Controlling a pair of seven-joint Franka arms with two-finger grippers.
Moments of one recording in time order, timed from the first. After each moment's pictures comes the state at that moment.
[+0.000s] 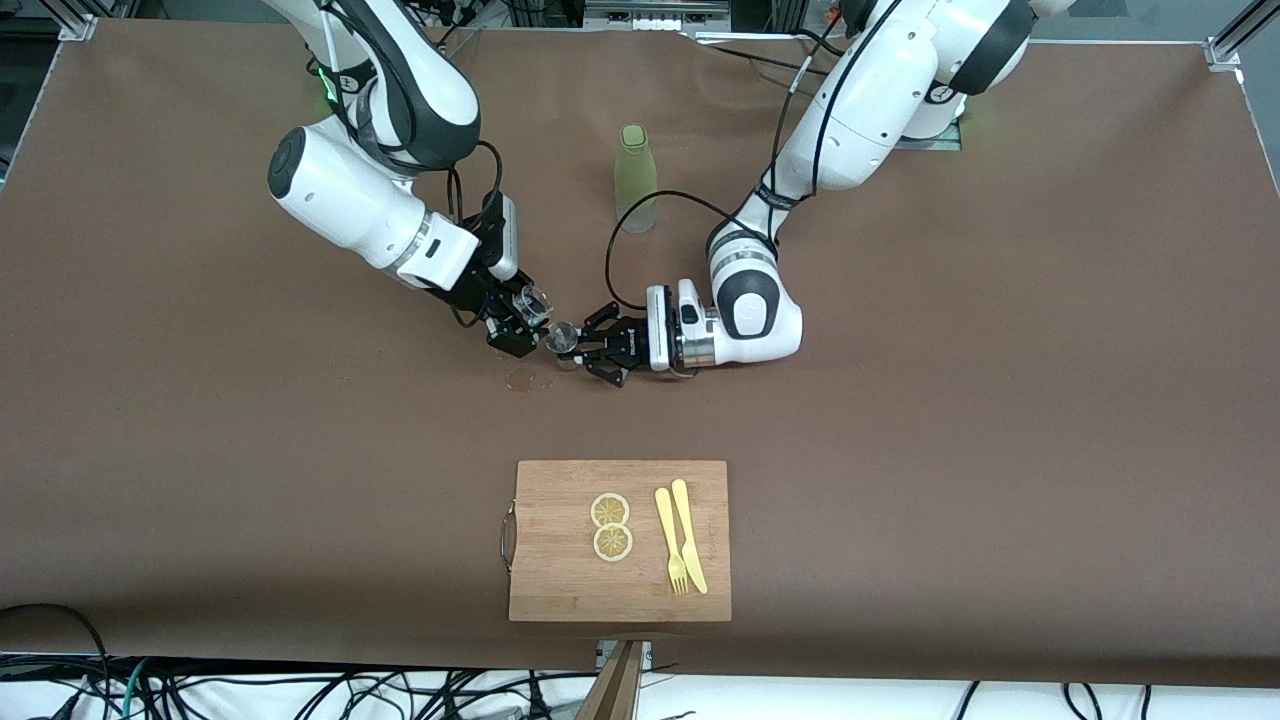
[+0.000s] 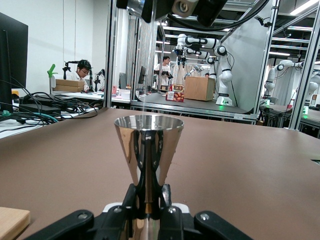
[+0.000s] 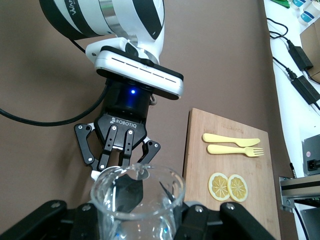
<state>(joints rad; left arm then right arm) -0.60 0.95 -0.07 -1.52 -2.11 2.11 2.51 0.16 0.23 0.39 -2.03 0.73 2.64 -1.90</state>
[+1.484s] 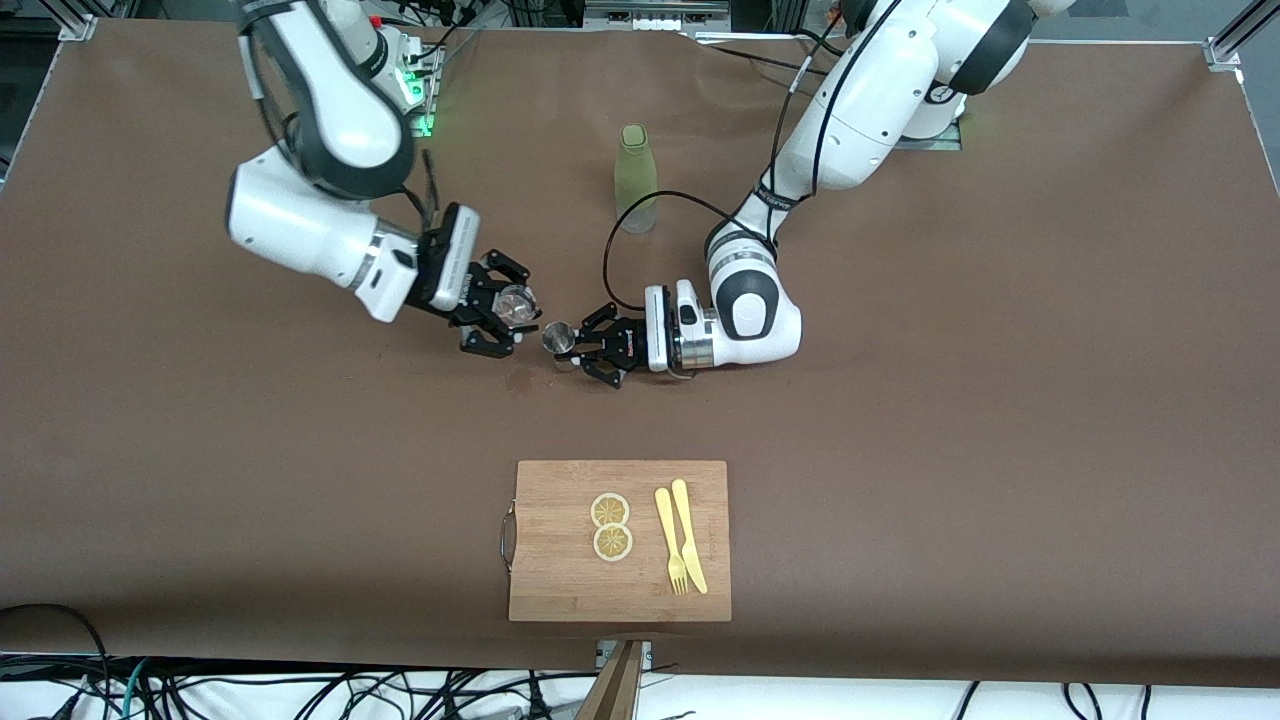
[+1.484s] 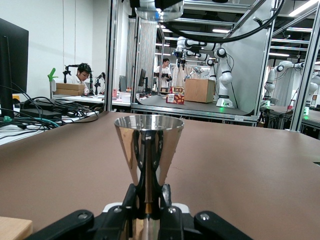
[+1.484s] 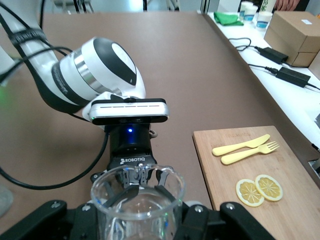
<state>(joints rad) -0.60 0.95 -0.07 -1.50 -2.11 2.11 2.51 0.12 0.22 0.29 -2.03 1.19 2.36 -1.93</state>
